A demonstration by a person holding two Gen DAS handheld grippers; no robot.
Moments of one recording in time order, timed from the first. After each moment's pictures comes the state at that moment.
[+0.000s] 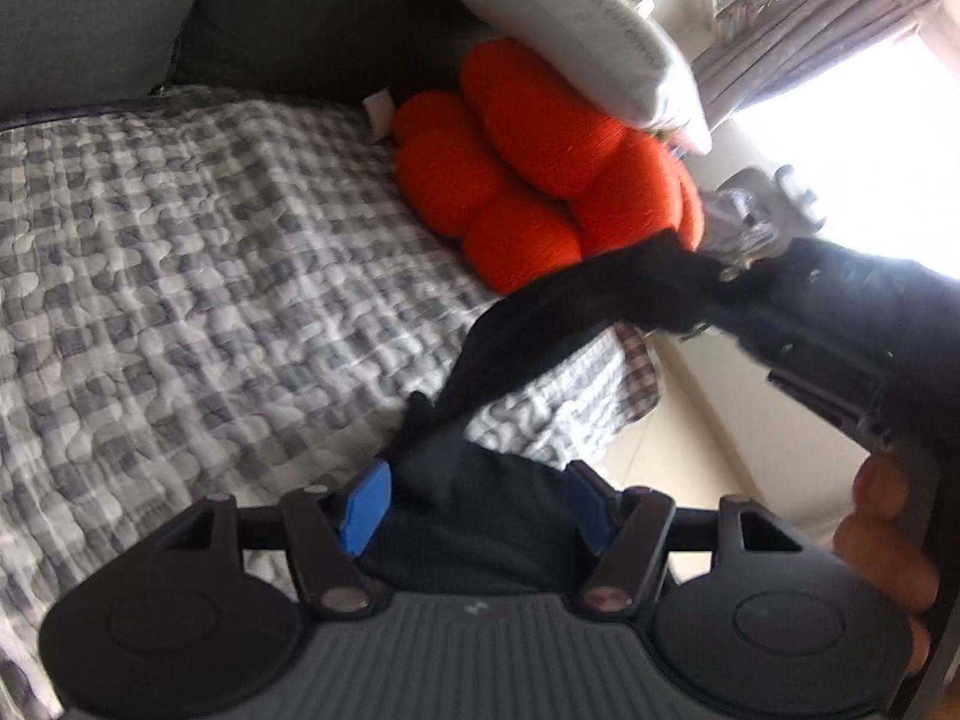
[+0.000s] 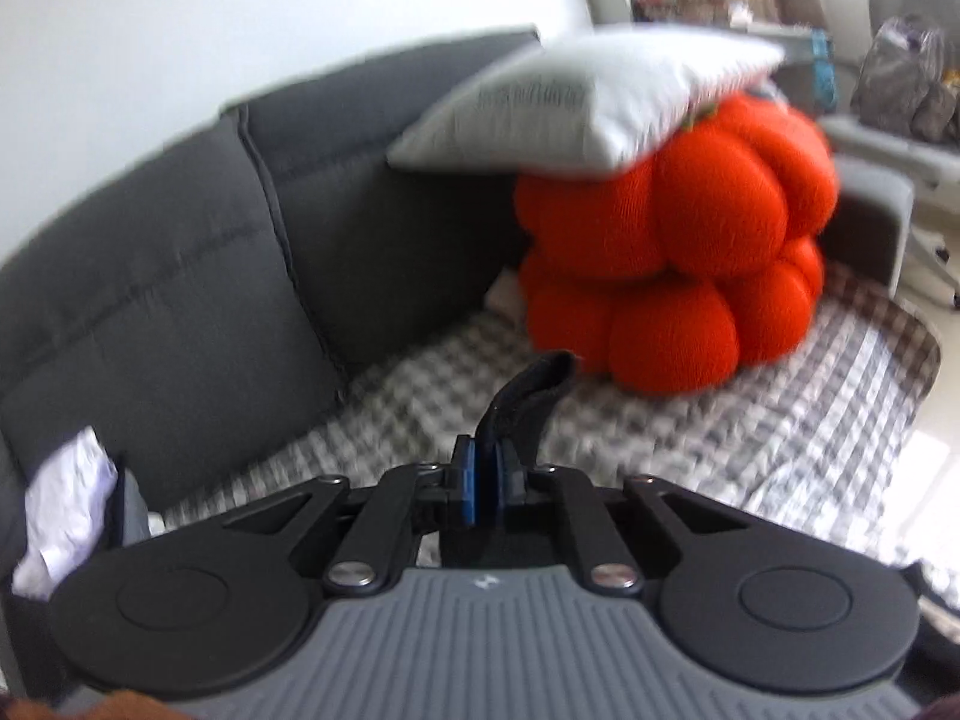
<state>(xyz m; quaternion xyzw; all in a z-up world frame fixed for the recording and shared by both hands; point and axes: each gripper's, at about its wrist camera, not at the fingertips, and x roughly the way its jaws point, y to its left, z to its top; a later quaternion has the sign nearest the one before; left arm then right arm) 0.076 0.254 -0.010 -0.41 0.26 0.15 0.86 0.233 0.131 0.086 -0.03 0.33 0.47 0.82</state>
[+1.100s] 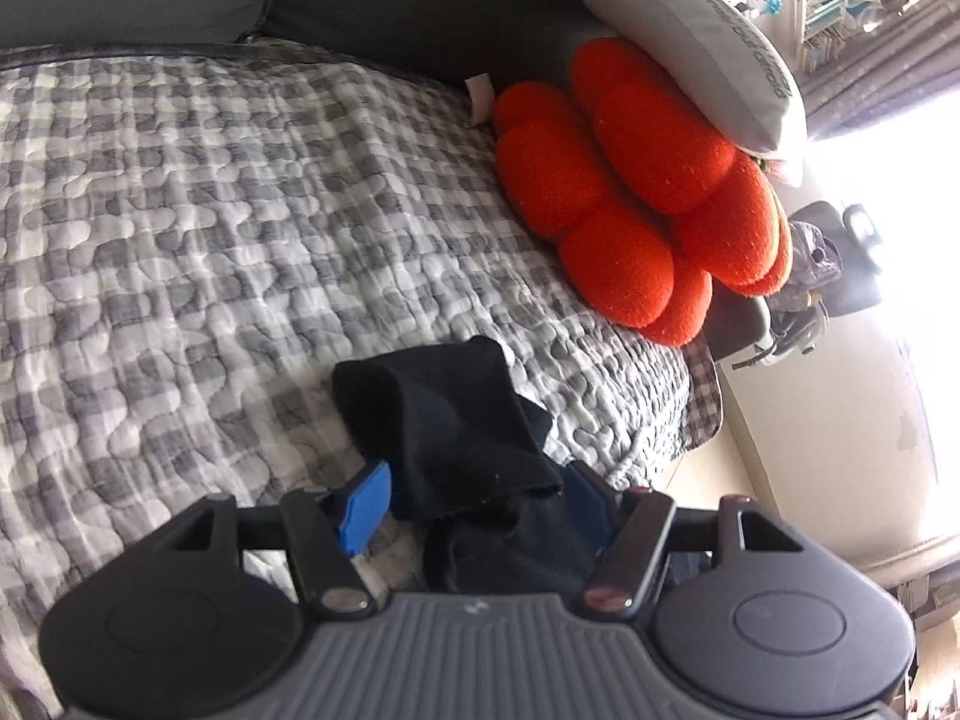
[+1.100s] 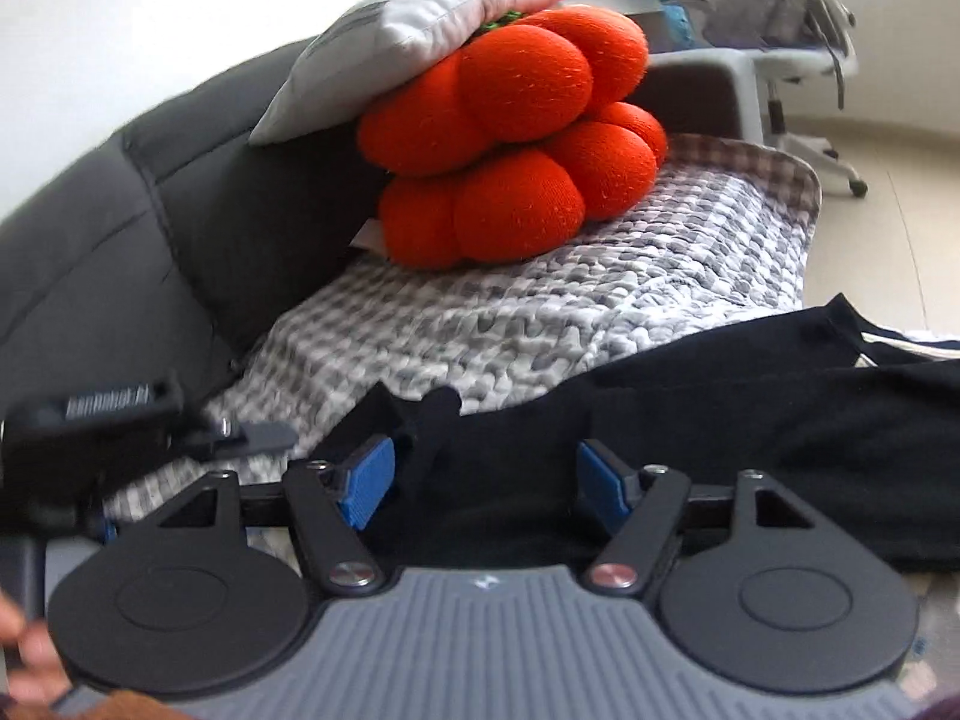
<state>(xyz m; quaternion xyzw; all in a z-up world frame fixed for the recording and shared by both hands) 0.075 0.289 -0.036 -0.46 0.27 0.20 0.82 0.184 0.031 -0.008 0.06 0.33 0.35 0.88</state>
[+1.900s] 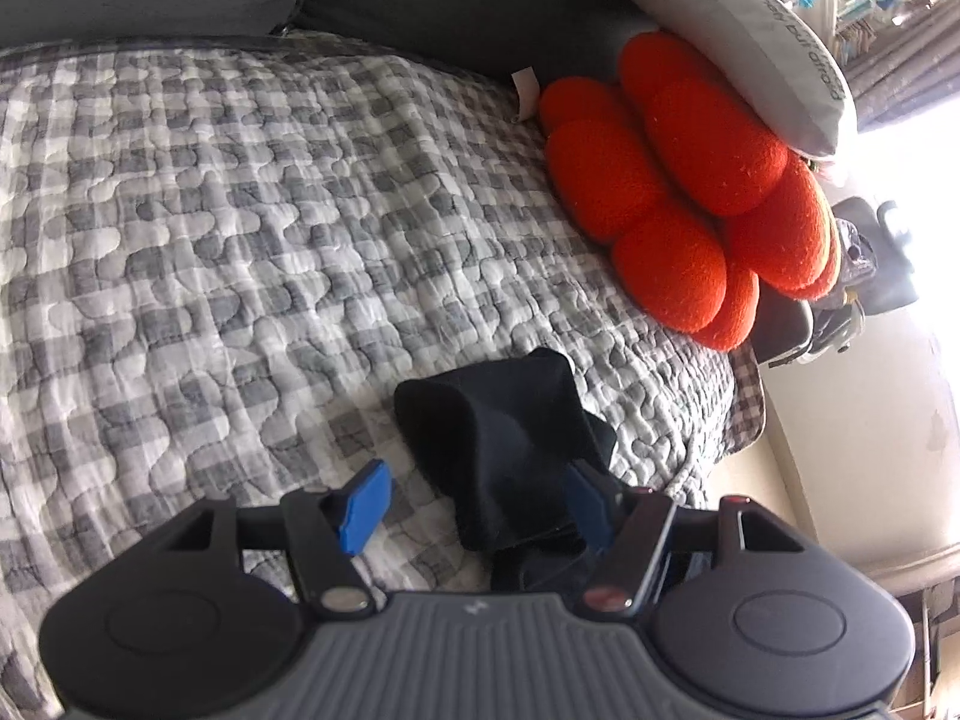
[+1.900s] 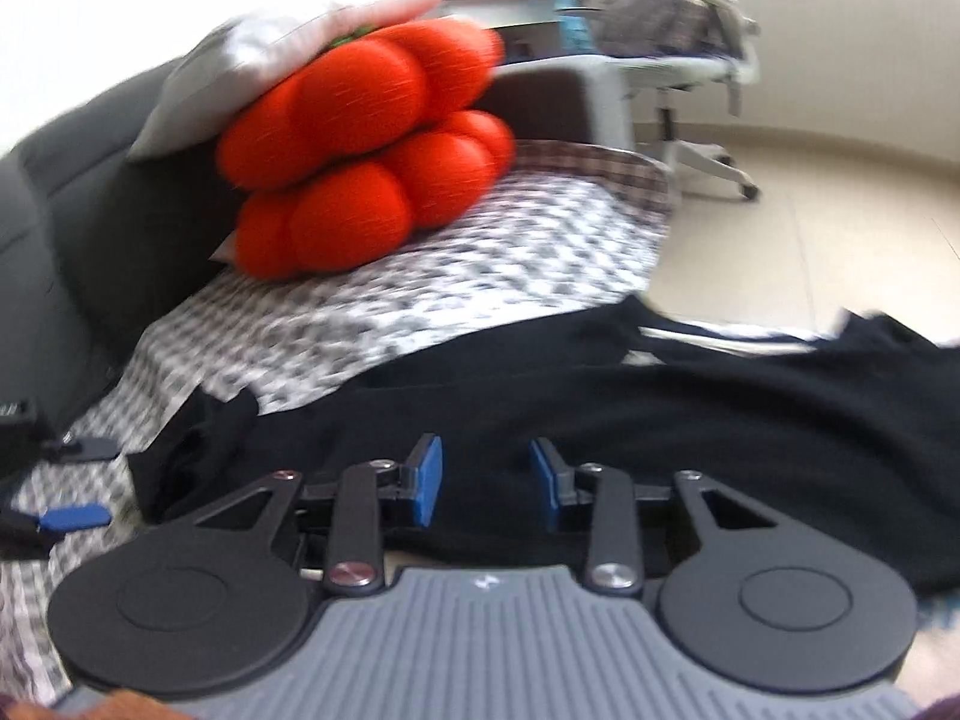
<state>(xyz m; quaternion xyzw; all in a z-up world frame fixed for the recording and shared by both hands) 0.078 0.311 -0.053 -0.46 0.29 0.22 0.81 0.220 -0.005 -0.029 0.03 0.33 0.26 0.91</state>
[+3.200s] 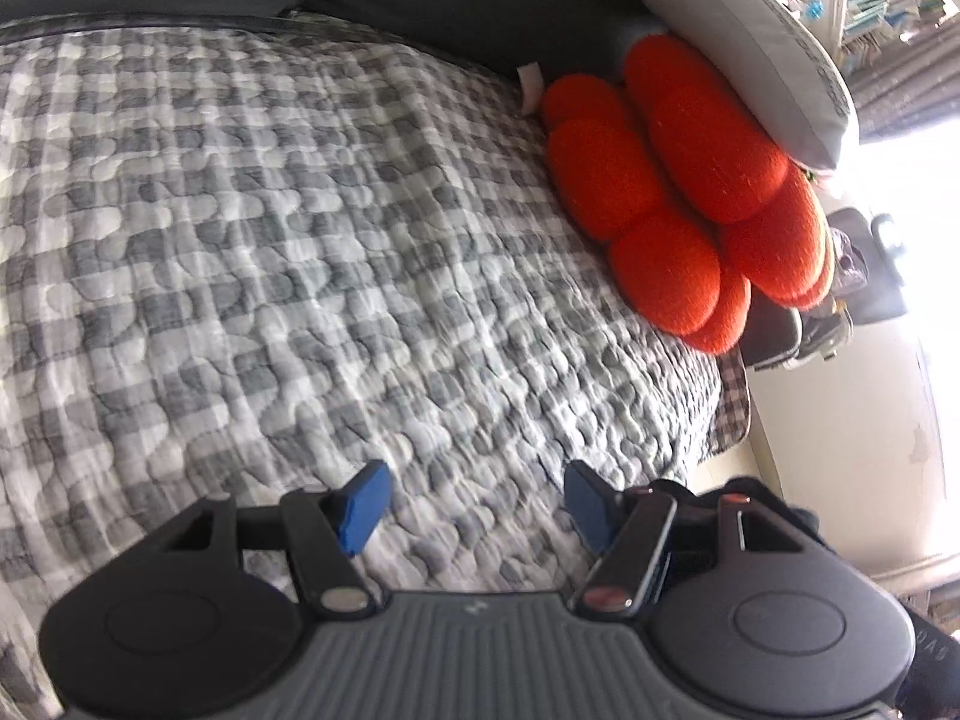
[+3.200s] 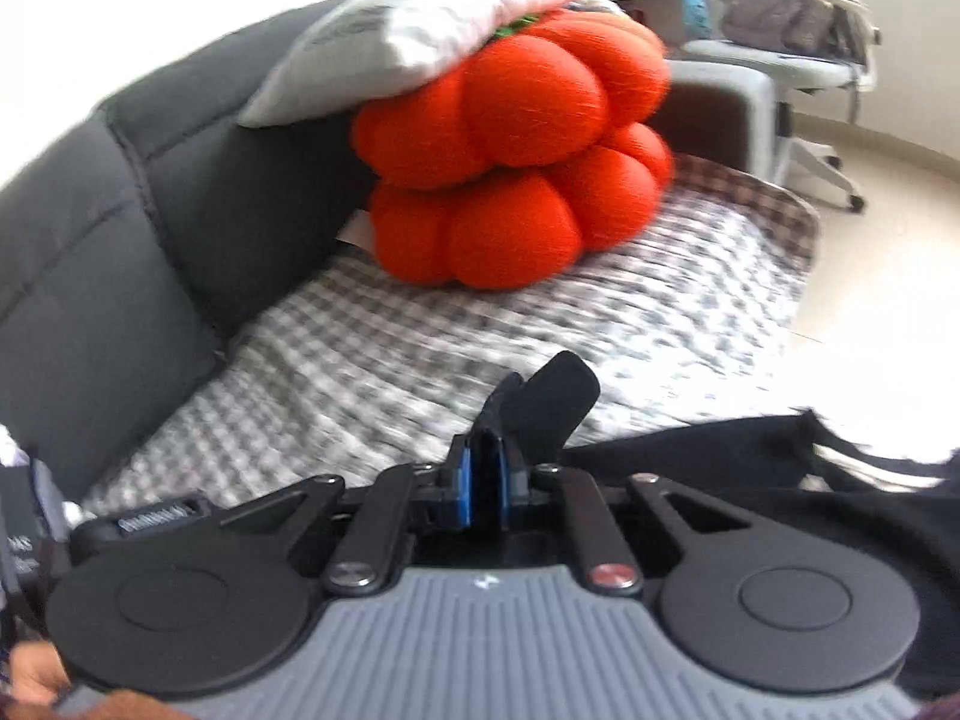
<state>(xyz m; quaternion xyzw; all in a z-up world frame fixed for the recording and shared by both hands) 0.076 0.311 -0.053 -0.48 0.29 0.21 0.80 0.243 0.047 0.042 0.00 0.38 0.33 0.86</state>
